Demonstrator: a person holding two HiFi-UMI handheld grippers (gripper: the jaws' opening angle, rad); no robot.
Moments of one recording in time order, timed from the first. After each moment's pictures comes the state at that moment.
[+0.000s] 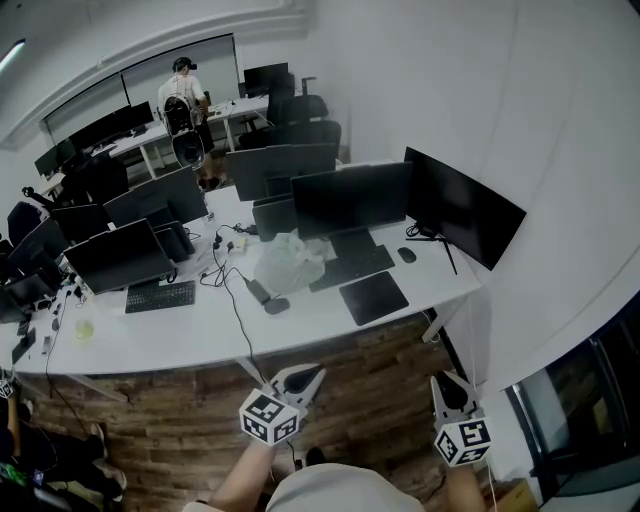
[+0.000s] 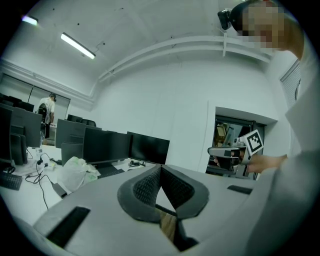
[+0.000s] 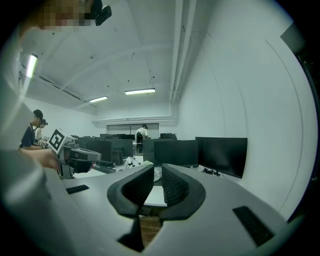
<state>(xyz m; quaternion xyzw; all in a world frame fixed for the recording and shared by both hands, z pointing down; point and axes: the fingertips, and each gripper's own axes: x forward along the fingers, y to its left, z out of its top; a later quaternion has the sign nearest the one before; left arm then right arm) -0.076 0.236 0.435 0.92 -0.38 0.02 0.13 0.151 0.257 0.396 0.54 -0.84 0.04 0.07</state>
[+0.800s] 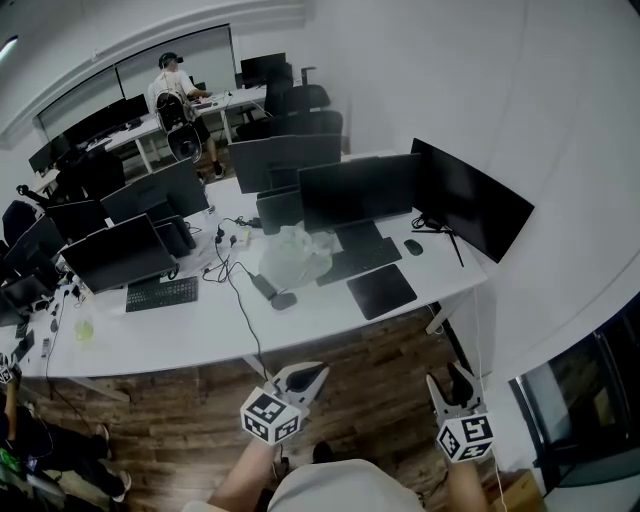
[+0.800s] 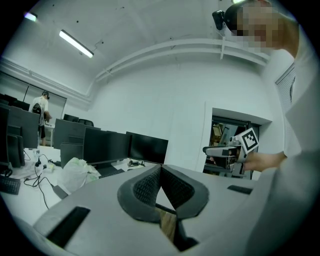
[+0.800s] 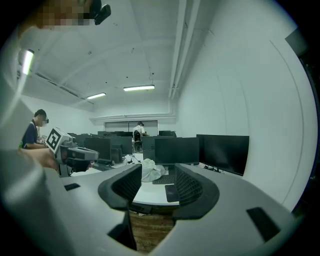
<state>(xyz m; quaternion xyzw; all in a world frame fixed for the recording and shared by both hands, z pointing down) -0.112 0.230 0.442 0.93 -0.35 0.02 0.12 0.111 0.246 0.405 0.55 -0.83 0.05 0.09</state>
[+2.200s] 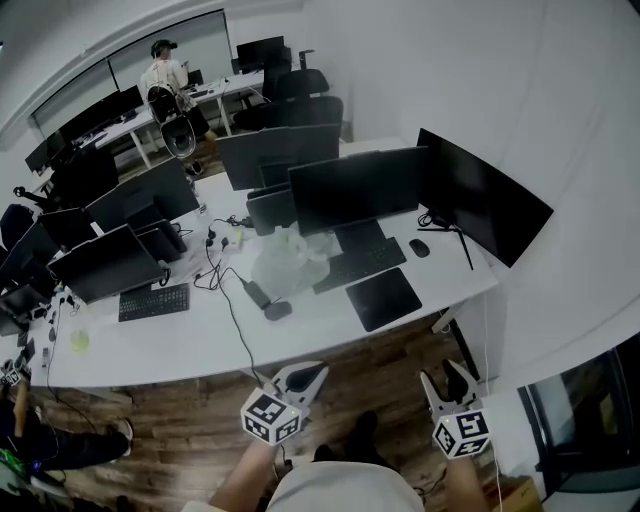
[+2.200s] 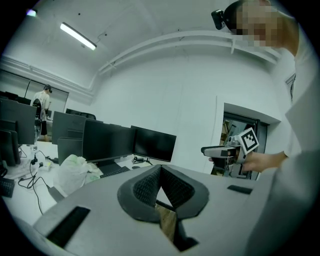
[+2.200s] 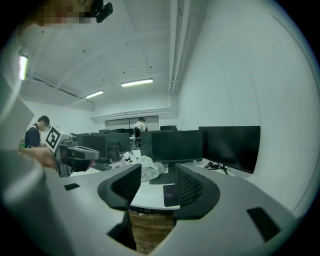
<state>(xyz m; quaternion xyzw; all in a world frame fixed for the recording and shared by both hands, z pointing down) -0.093 0.129 0.473 0.92 -0.36 0.05 0.14 0.121 0.133 0.444 0.53 -0.84 0.08 0.10</state>
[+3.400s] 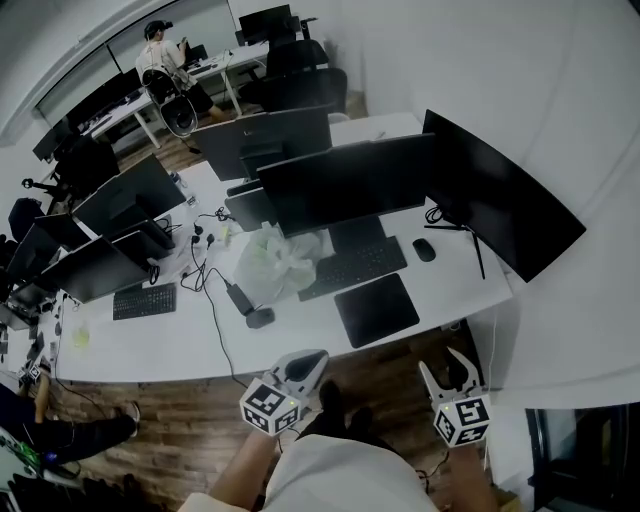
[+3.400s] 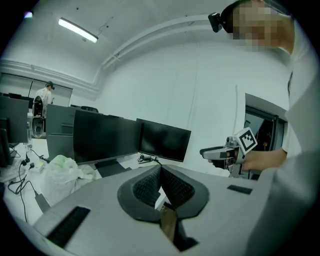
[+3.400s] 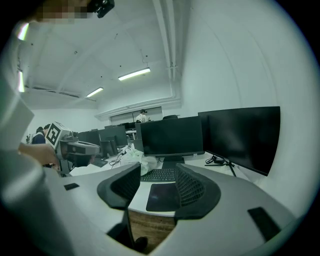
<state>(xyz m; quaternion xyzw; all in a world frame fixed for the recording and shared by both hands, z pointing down) -0.010 -0.027 0.507 0.90 -0.40 0.08 0.16 0.202 -0.041 0.501 0.48 -0.86 0.13 0.13</state>
